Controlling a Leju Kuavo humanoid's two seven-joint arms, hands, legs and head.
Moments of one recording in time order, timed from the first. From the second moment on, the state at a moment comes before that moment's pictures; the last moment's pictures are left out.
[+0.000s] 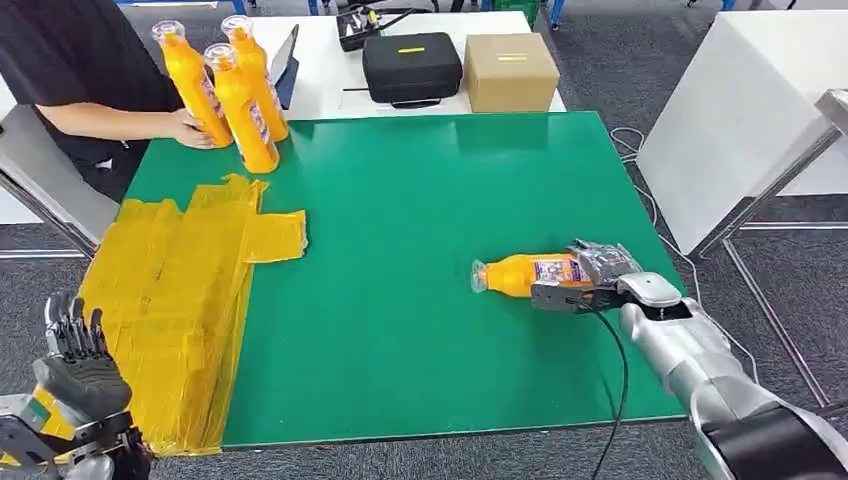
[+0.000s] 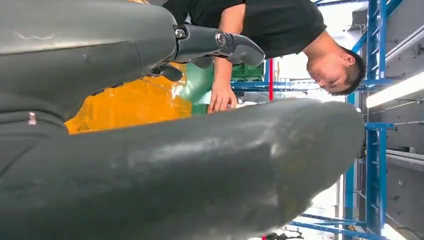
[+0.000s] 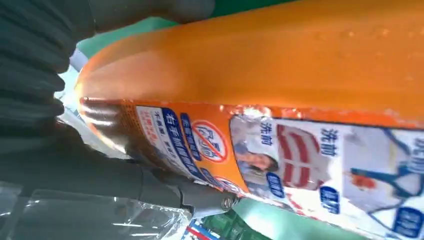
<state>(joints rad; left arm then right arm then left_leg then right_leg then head) -0.04 0.01 0.11 -1.33 0.24 0.13 -0.69 -0.66 -0.37 0.49 -0.61 1.06 0.06 -0.08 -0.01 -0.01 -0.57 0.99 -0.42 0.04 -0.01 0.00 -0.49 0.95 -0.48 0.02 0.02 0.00</state>
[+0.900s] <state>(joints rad) -0.07 0.00 0.07 -1.27 0.27 0.12 -0.69 -0.60 -0.40 0.47 -0.68 0.89 0.08 -0.14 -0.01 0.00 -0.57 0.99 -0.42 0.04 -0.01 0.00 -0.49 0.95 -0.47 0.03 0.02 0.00</state>
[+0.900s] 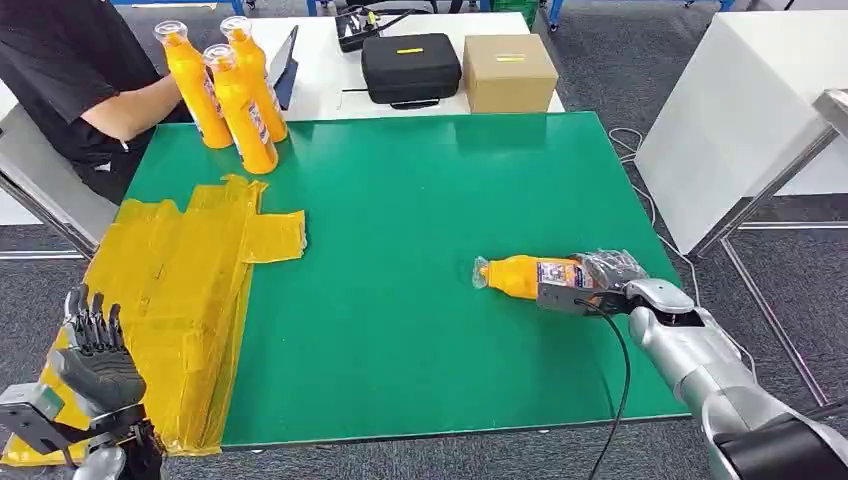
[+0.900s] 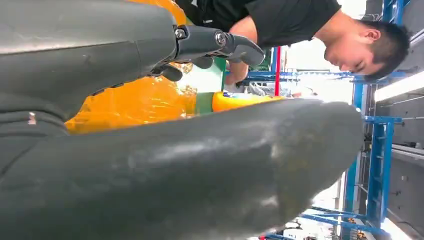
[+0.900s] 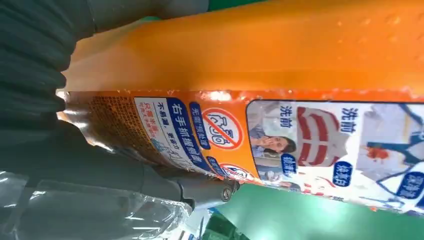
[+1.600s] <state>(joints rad) -0.11 -0.11 -0.07 -1.30 0.41 0.00 -0.56 -0.55 0.12 0.60 -1.09 0.72 -0.20 -0.06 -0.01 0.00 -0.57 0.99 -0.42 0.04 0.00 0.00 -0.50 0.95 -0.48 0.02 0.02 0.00</state>
